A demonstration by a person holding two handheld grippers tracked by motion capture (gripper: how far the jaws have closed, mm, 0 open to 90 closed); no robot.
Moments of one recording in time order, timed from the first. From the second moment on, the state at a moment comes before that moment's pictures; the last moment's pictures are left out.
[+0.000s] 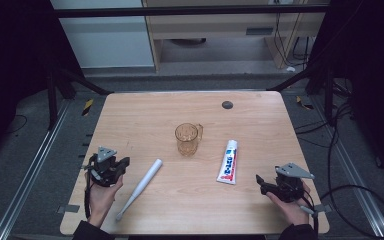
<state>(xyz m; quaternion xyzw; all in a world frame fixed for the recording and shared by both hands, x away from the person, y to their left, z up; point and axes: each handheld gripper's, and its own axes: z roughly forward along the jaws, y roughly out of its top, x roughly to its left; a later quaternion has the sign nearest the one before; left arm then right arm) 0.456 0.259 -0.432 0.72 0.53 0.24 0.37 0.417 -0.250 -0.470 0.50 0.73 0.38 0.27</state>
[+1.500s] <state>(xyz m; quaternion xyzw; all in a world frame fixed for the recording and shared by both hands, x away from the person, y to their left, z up) 0.497 0.209 -0.474 0.78 0.51 0.16 0.33 0.420 -0.240 -0.480 0.48 0.76 0.36 0.25</state>
